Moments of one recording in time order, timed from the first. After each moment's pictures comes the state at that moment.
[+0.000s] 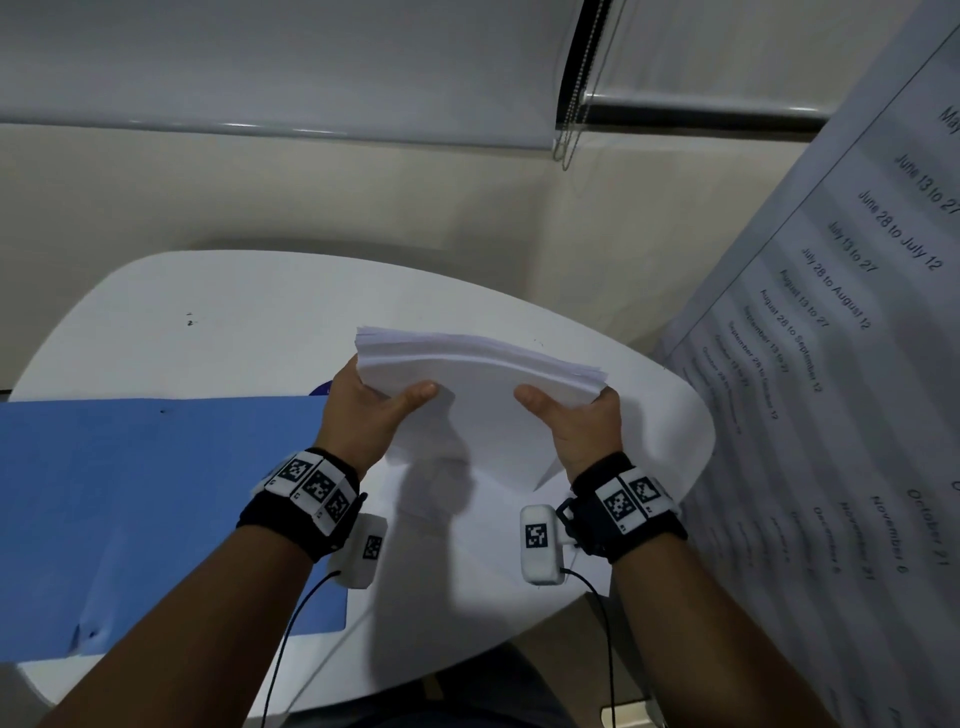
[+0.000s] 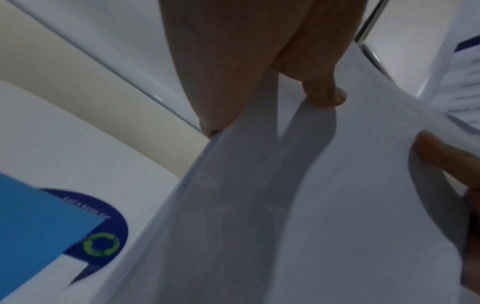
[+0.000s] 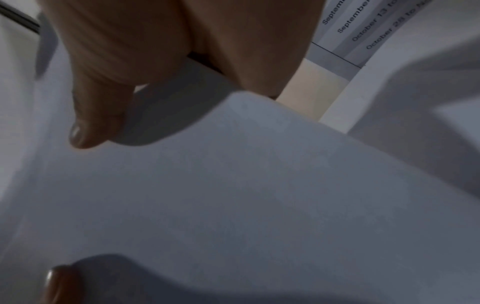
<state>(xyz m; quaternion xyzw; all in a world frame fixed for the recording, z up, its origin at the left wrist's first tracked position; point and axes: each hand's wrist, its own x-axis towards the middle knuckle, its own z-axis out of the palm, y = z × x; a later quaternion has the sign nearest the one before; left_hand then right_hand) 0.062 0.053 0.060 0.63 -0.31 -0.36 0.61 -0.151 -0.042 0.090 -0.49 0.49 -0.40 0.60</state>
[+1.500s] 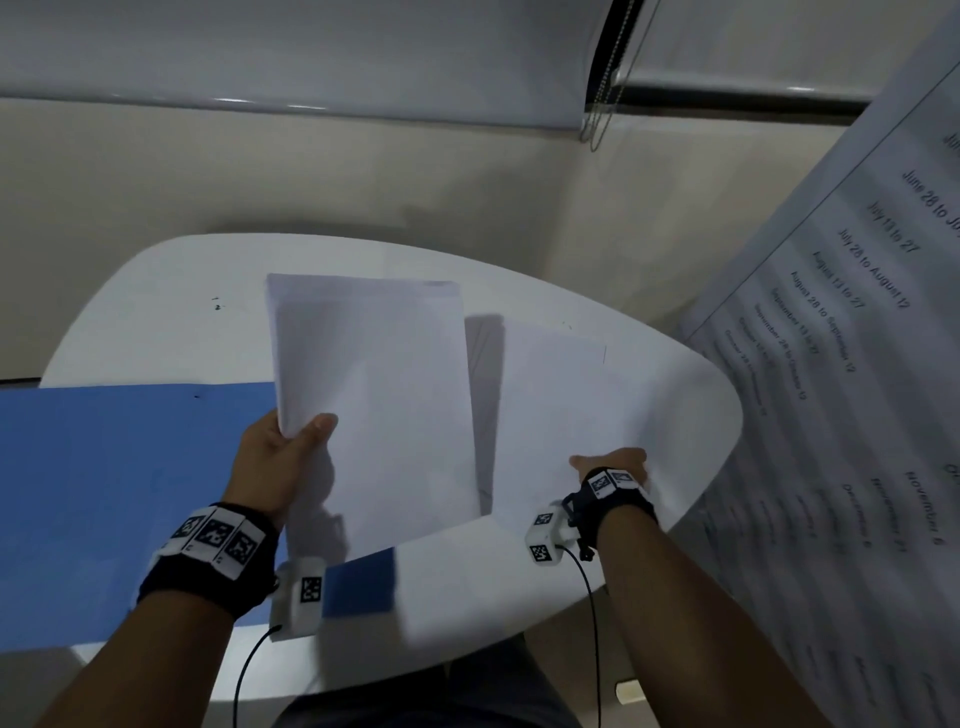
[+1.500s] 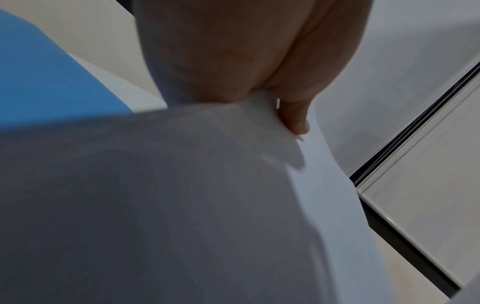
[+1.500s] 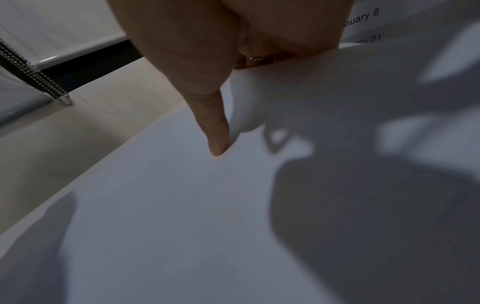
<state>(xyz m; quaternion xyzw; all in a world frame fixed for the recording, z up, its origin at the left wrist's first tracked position) 0.149 0.160 0.026 0.75 -0.18 -0.36 0.53 -0.163 -0.034 -0.039 -0.42 0.85 0.04 0.32</state>
